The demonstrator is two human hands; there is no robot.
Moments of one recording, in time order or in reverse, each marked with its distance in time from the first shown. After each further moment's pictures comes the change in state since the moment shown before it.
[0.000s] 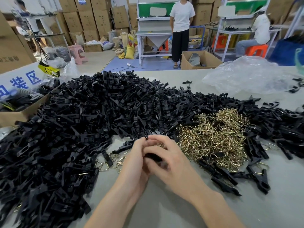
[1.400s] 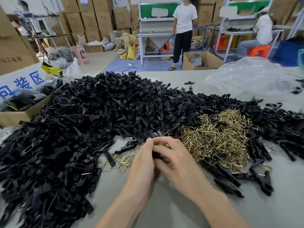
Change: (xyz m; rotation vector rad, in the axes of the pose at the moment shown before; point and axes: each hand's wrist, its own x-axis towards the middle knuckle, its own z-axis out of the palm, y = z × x) left_hand -0.004 -0.011 0.010 0.055 0.064 0.092; right_hand 0.002 0.003 -0.005 -0.050 0.005 0.015
